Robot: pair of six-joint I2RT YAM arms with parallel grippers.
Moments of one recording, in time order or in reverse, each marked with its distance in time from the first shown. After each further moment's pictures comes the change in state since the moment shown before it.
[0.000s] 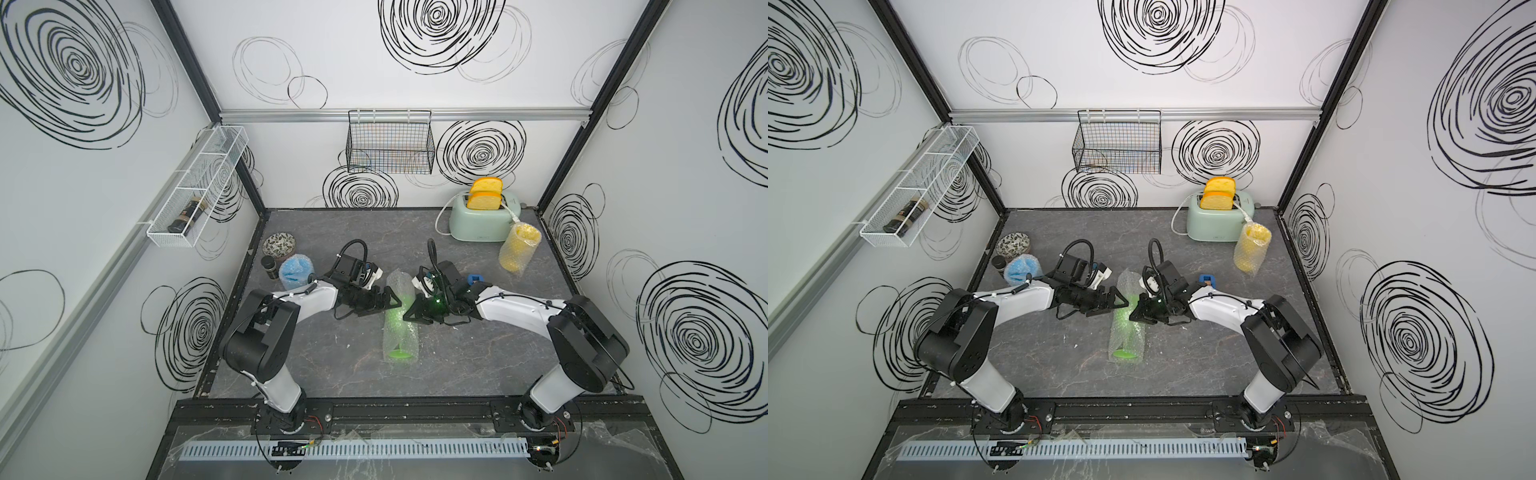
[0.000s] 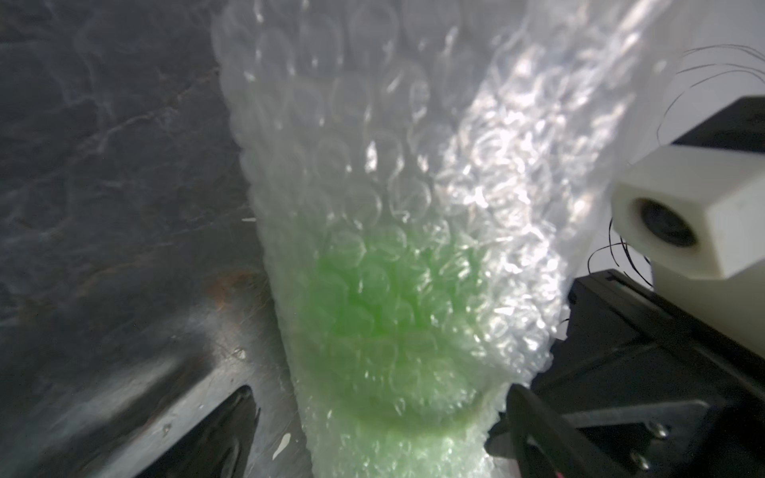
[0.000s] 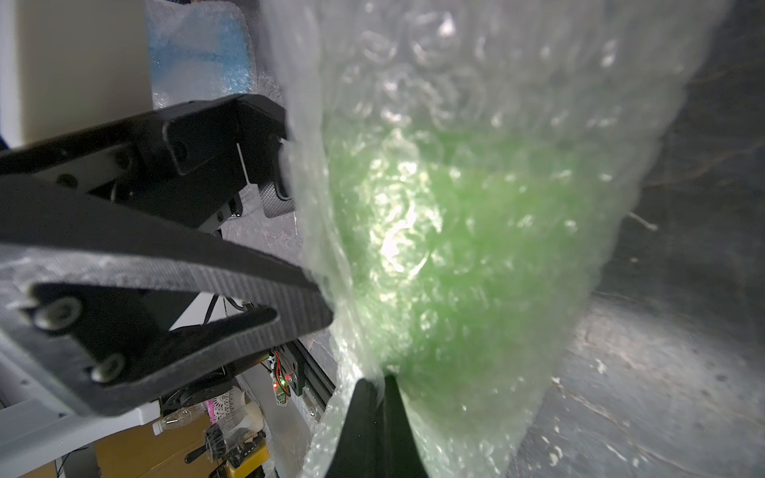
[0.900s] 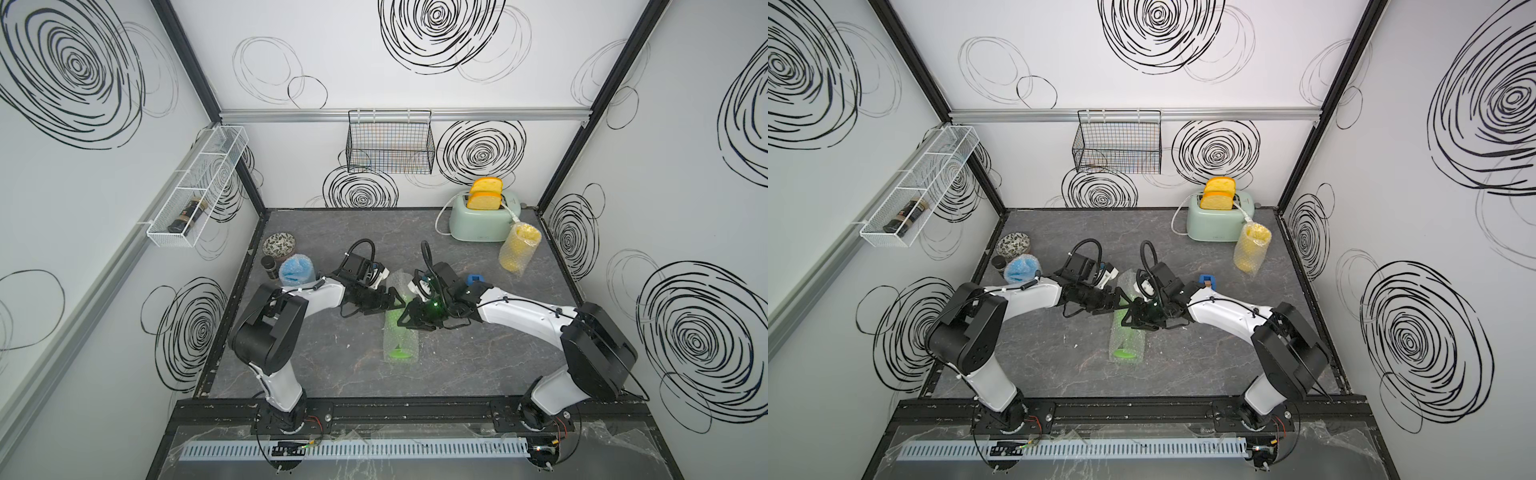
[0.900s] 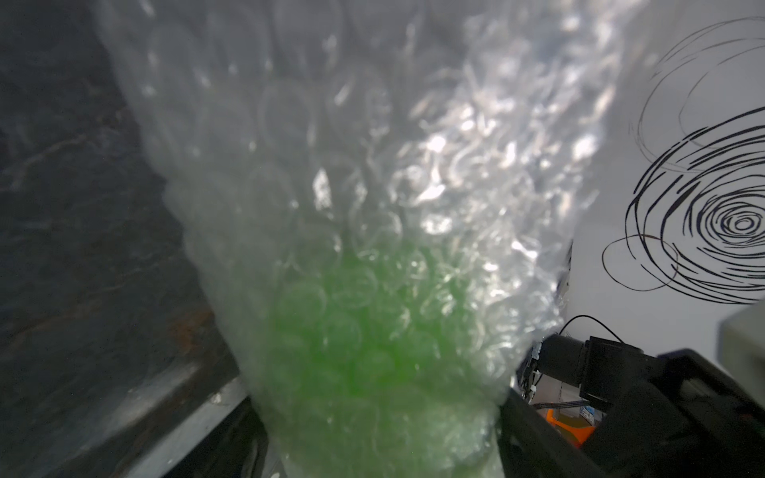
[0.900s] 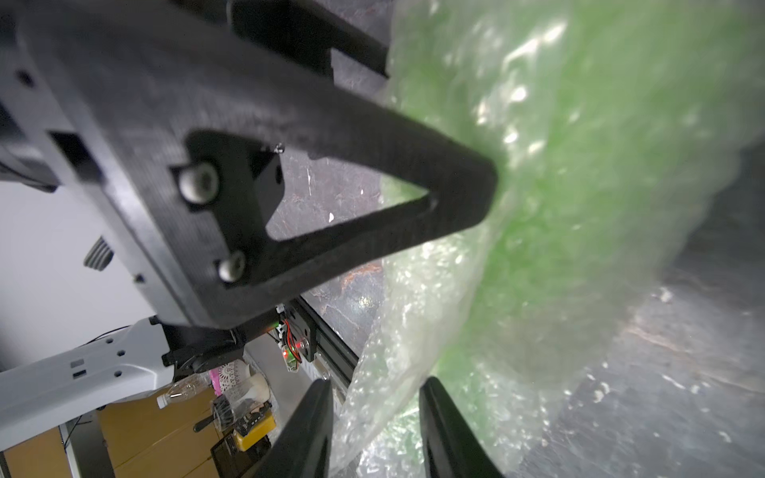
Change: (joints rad) left arm -0.031 0.056 0.048 -0.012 -0.047 0.016; right arm 0.081 -0.060 0.054 -0.161 0.004 0.022
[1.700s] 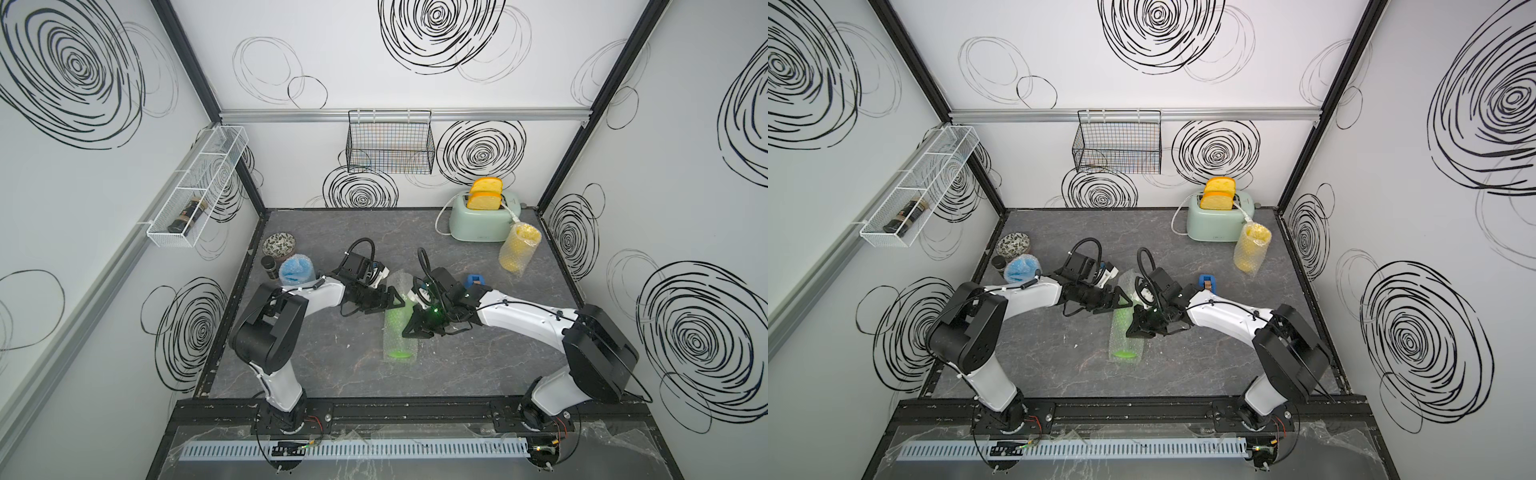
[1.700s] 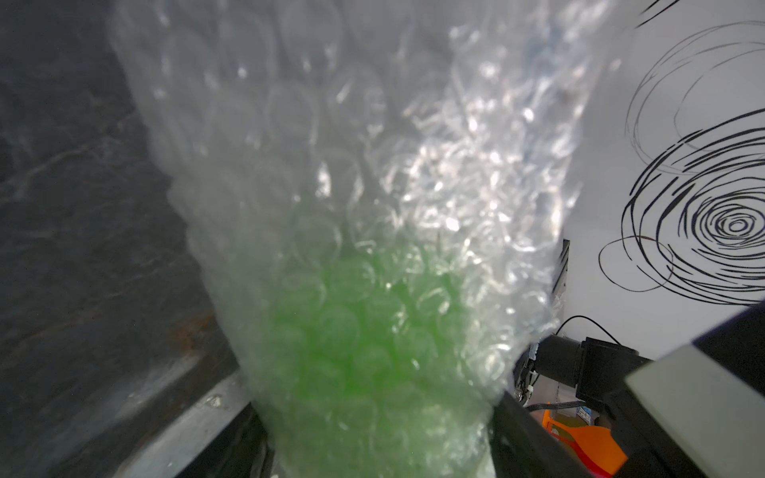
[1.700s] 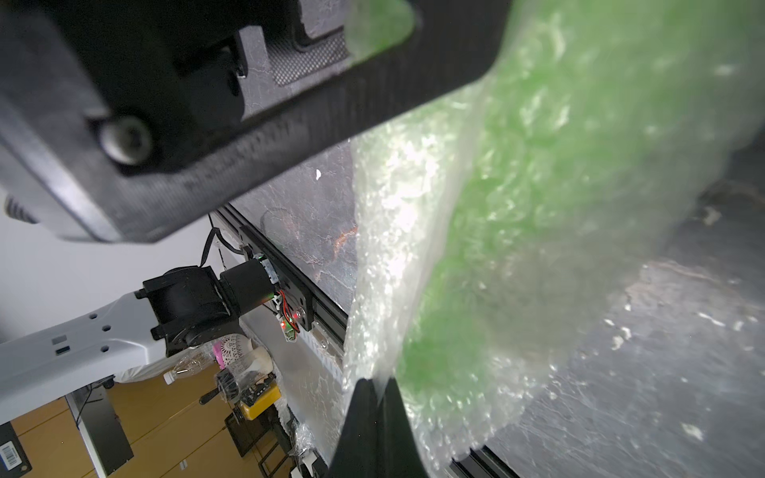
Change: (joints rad) left arm 0.006 0.009 0.012 -0.007 0.007 0.000; right arm 0.021 -0.011 -0.036 -0.035 -0.037 0.012
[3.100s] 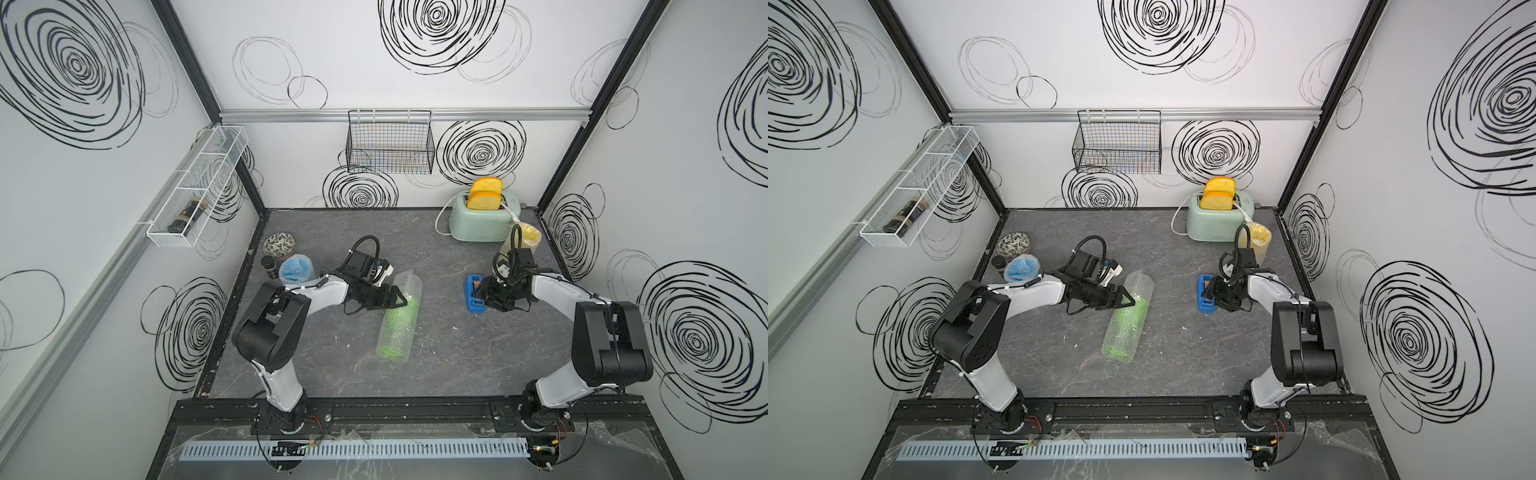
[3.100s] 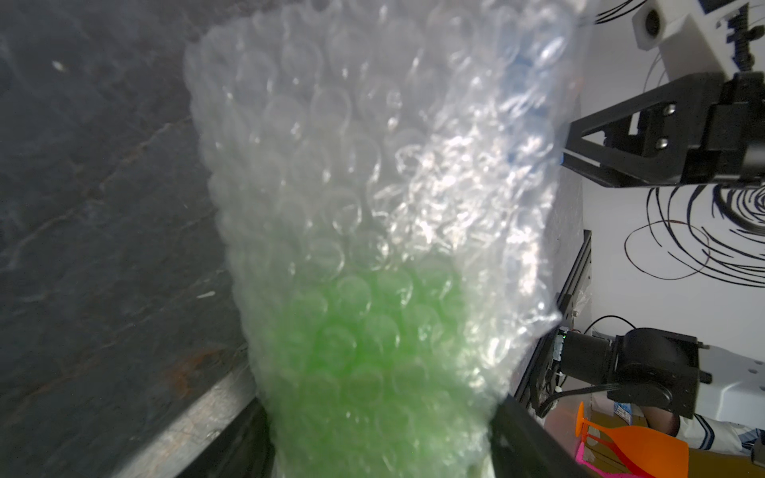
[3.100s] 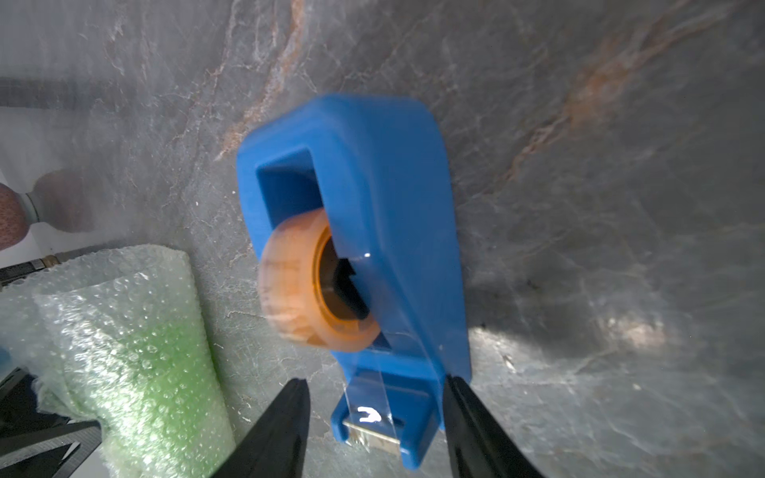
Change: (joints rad) left arm -0.031 0.016 0.035 -0.004 -0.041 0.071; right arm -0.753 0.024 -0.040 -0.120 0.189 -0.378
